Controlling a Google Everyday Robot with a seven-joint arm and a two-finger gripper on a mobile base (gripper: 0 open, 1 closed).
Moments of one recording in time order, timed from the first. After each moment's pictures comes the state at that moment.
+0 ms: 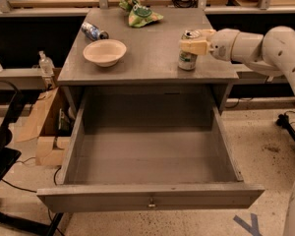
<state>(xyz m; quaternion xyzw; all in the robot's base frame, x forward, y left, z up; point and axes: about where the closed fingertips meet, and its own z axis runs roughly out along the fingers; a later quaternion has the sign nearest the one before) 0.792 -0.162 0.891 -0.35 0.67 0.26 0.59</state>
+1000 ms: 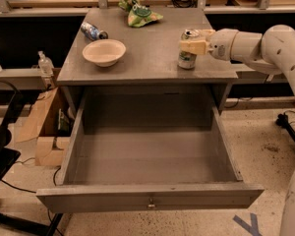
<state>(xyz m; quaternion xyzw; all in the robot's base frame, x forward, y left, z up) 0.793 -0.163 0.897 -0.35 0.68 0.26 0.59</state>
